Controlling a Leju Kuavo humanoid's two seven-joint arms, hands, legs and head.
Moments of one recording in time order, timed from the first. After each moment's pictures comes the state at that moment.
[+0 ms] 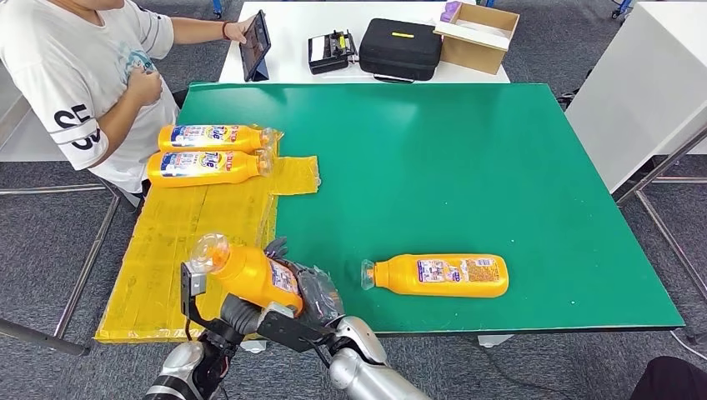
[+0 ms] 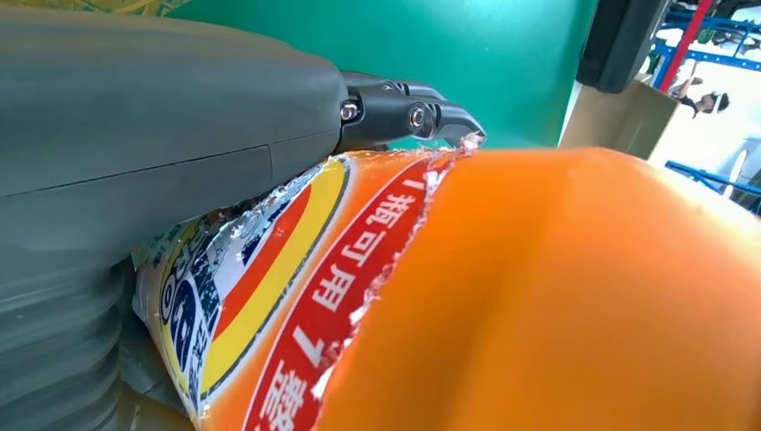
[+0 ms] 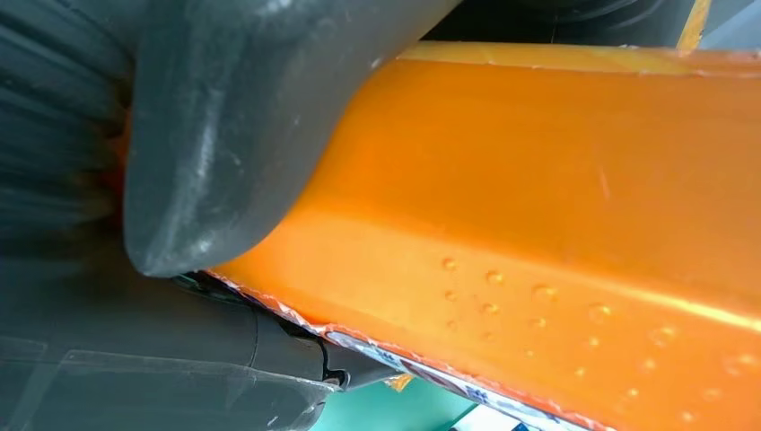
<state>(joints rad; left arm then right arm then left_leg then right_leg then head) -0.23 -0.11 -0.31 -0.94 0.33 -0.44 -0.39 -0.31 0.32 0.70 -0.66 0.66 -0.28 -0.45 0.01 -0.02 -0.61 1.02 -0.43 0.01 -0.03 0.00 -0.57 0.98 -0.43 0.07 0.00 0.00</state>
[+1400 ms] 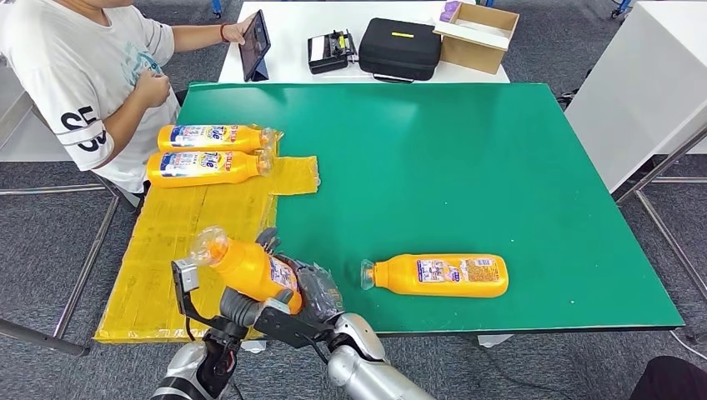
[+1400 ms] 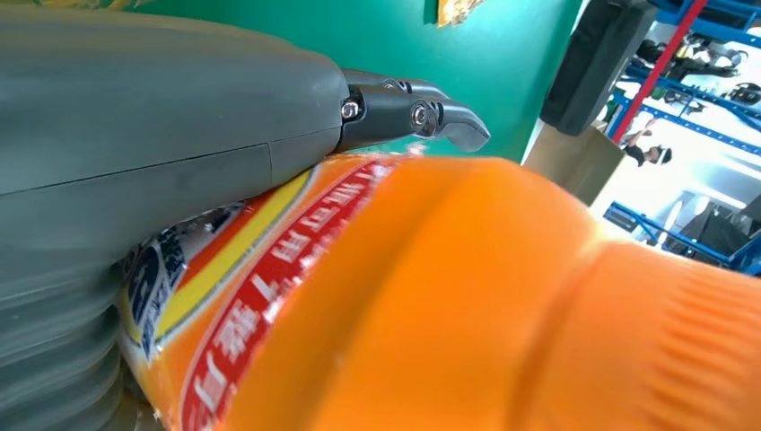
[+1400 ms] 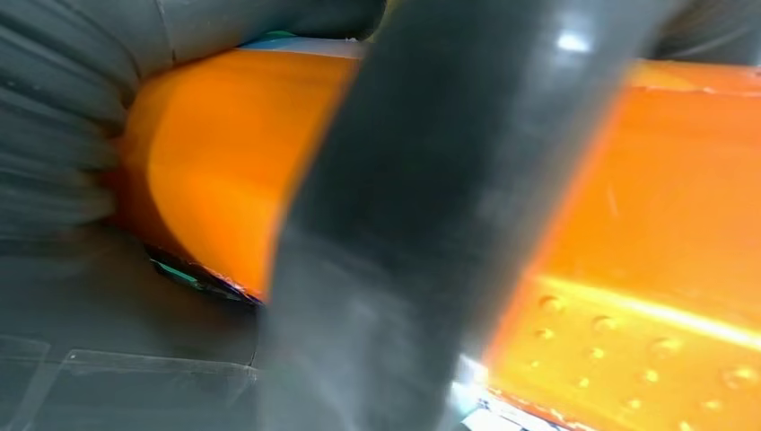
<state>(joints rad) -0.21 -0.16 -0.25 -0.97 0.39 -0.41 -0.37 -0.33 0.33 0.70 -0.63 0.69 -0.29 -0.42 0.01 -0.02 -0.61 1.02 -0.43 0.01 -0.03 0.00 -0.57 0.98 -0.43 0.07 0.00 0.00</state>
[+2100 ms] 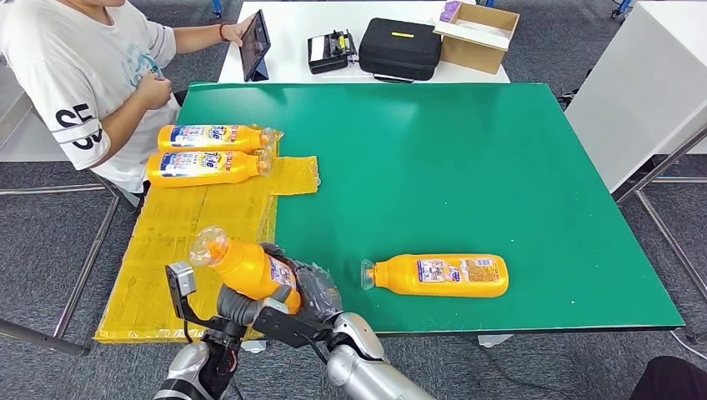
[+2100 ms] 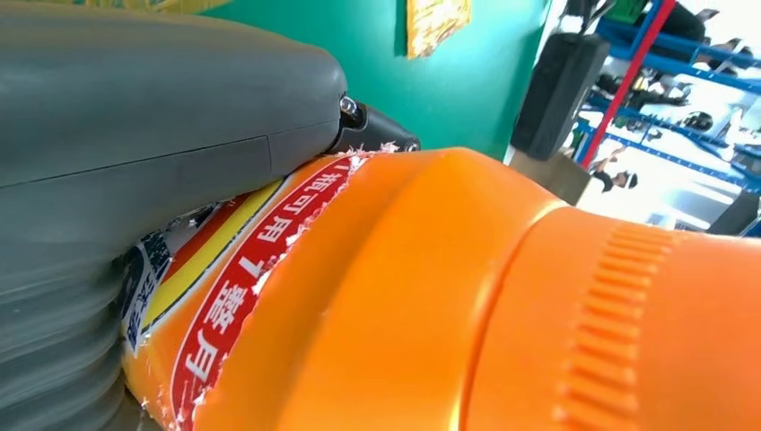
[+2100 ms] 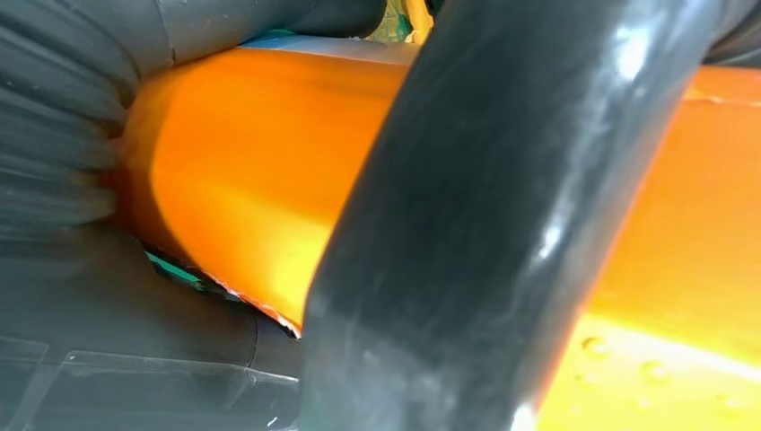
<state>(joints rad) -0.19 -0.18 -0.24 -1.02 0.32 -0.34 -0.44 -0.33 0.33 0.71 -0.62 0.69 -0.29 -0.41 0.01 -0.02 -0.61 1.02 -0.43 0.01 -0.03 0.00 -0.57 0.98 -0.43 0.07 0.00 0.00</state>
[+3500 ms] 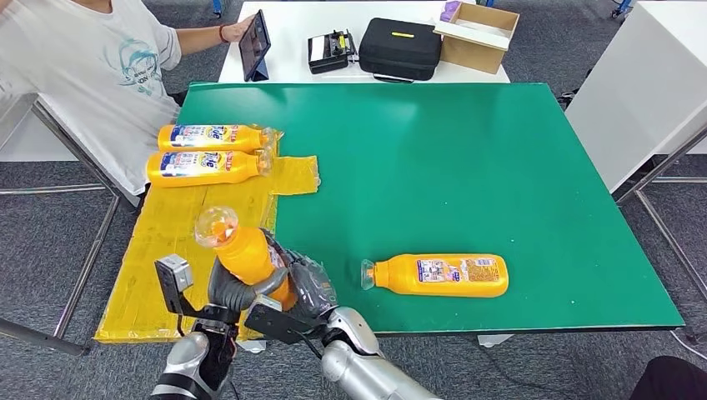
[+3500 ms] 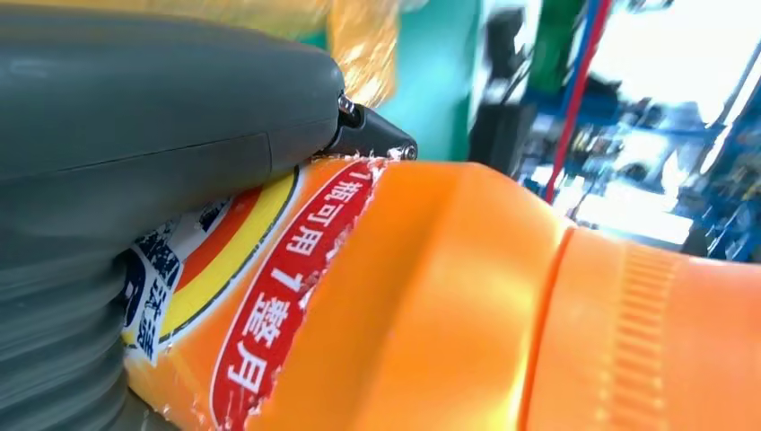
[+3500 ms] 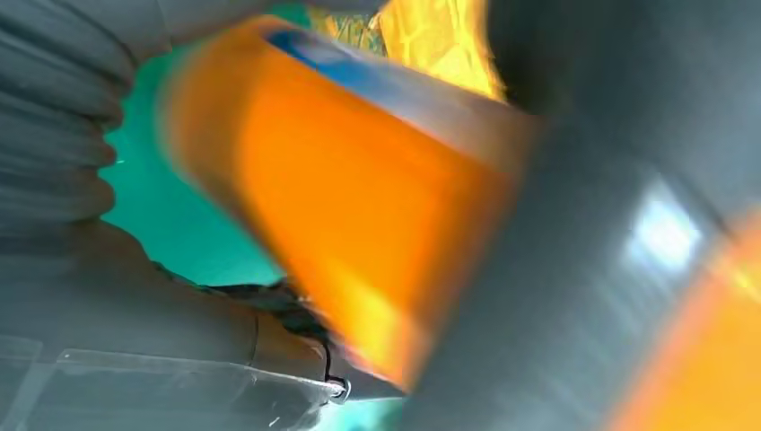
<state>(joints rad) -0.20 -0.20 -0.21 -1.14 0.16 -0.16 -0.49 -0.36 0.34 0.72 -0.62 0.69 -0.34 -0.40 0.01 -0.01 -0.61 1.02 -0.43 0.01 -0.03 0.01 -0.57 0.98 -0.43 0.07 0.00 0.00</state>
